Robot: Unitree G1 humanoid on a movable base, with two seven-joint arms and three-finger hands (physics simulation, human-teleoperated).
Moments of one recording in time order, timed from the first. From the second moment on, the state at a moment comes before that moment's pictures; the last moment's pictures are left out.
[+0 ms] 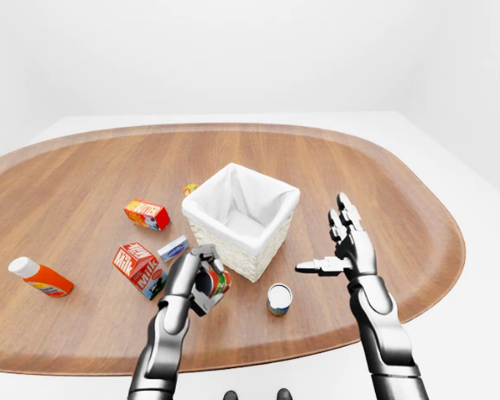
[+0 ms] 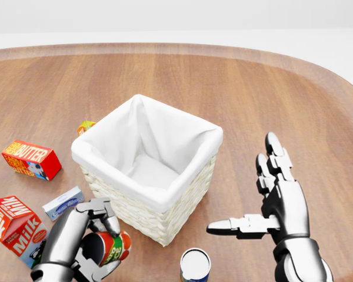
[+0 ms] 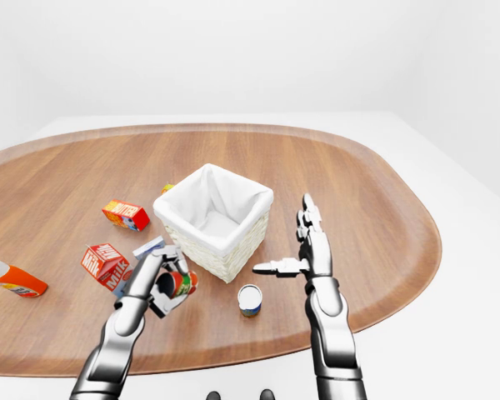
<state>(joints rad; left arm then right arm) 0.01 0.07 0.00 0.13 0.58 -0.09 -0.02 -0.02 -0.03 -0.08 -0.11 0.09 0.09 0.07</state>
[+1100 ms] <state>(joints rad) 0.05 0.06 0.04 -0.29 0.51 0.05 -0.18 -0.03 -0.04 -0.08 -0.08 0.09 0.09 0.06</state>
